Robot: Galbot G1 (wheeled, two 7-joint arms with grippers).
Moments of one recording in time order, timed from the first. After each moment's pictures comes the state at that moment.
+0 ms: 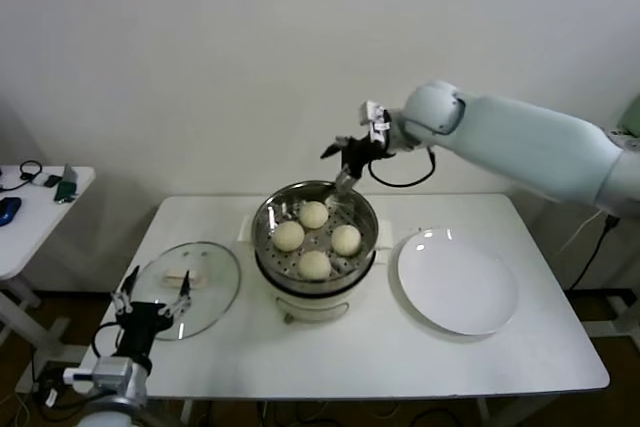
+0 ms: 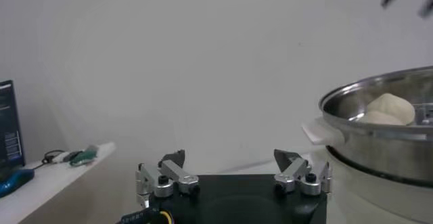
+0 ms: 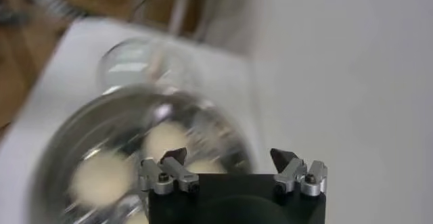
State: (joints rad) left arm 1.60 -1.40 -0.73 -2.11 0.03 0.14 0.03; right arm 0.48 0.92 -1.05 1.28 0.83 -0.24 -0.59
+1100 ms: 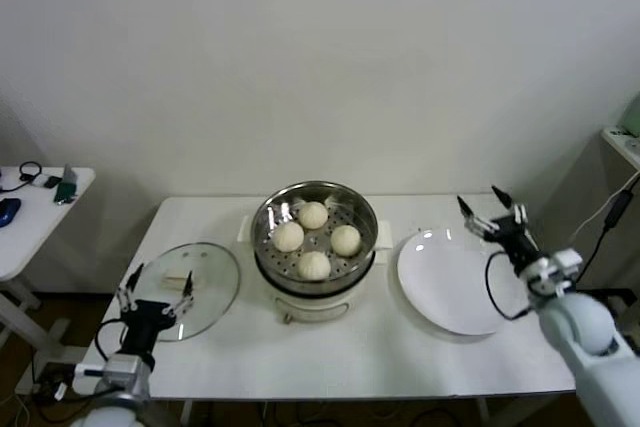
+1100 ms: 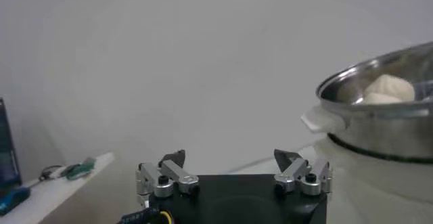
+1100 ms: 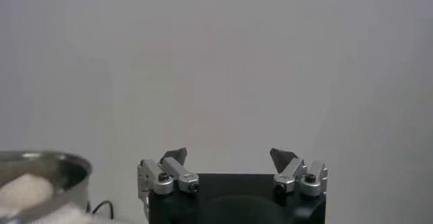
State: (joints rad) left arm 1.58 -1.33 -0.71 -2.05 0.13 0.10 -0.02; right arm -1.24 0.89 0.49 1.67 0.65 0.16 -0.13
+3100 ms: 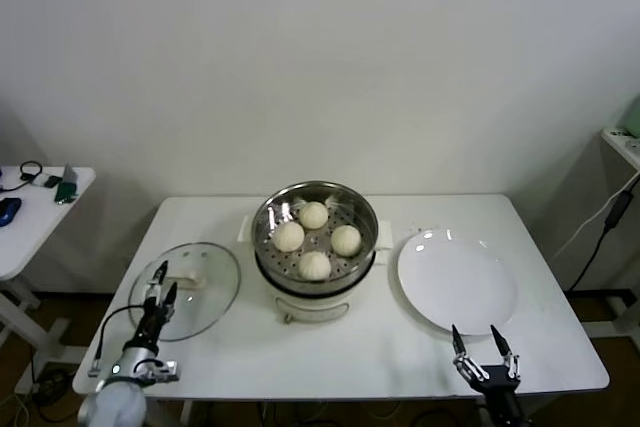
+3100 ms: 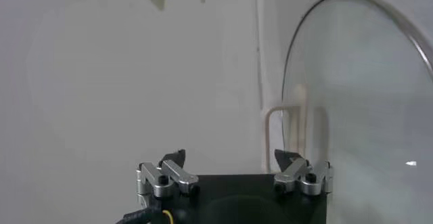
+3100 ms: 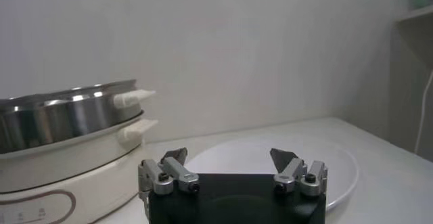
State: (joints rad) left arm 1.24 -1.21 -0.60 -1.34 1.29 -0.09 -0.37; right arm -1.72 1.26 0.60 1.80 0.48 0.34 -0.12
